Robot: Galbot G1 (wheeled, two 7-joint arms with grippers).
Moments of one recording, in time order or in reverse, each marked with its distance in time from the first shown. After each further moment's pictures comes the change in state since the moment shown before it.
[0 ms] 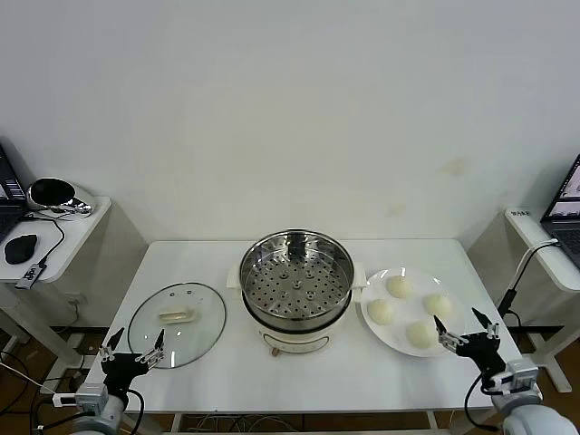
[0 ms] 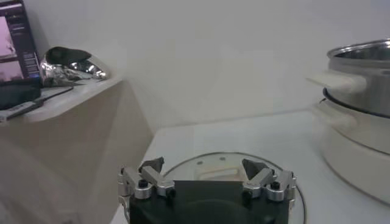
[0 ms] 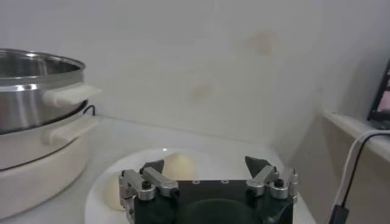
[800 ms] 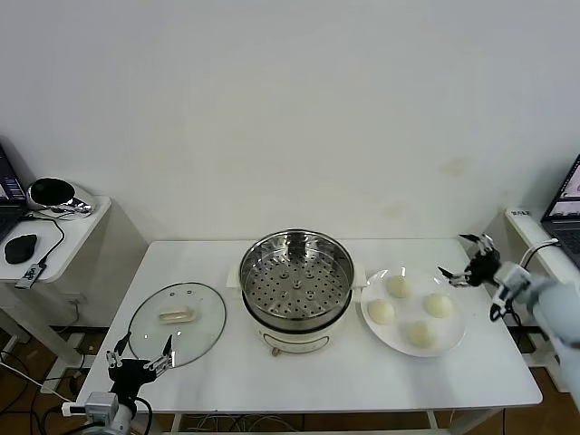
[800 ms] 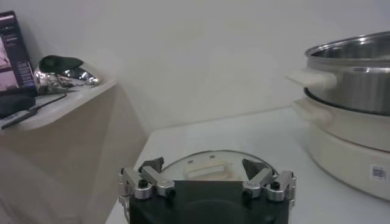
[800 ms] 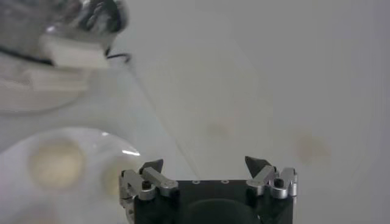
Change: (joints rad) left arm 0.065 -0.058 0.019 -0.093 0.072 -0.002 -0.013; right arm 0.799 -0.377 -0.514 -0.296 -0.577 0.009 -0.779
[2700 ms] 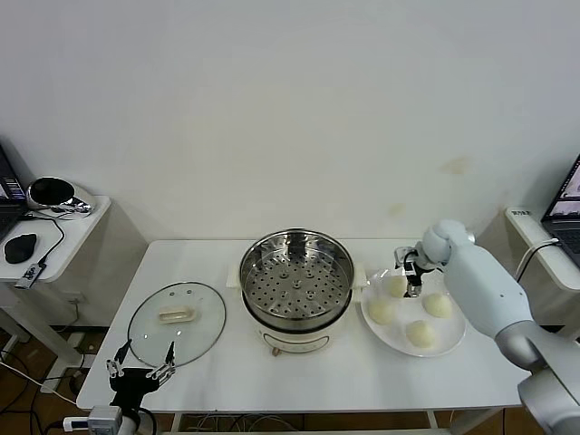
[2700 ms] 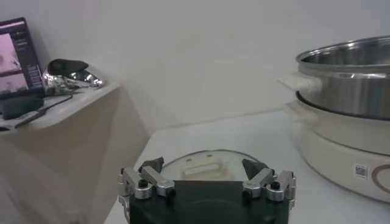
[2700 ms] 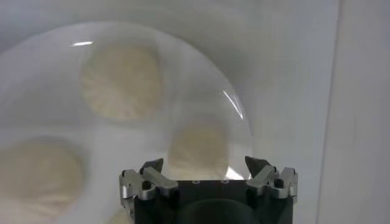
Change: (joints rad) left arm 0.050 -0.051 0.002 -0.039 0.046 -0.016 -0.015; right arm 0.499 0.390 -0.554 -0.796 -0.367 0.206 -0.151
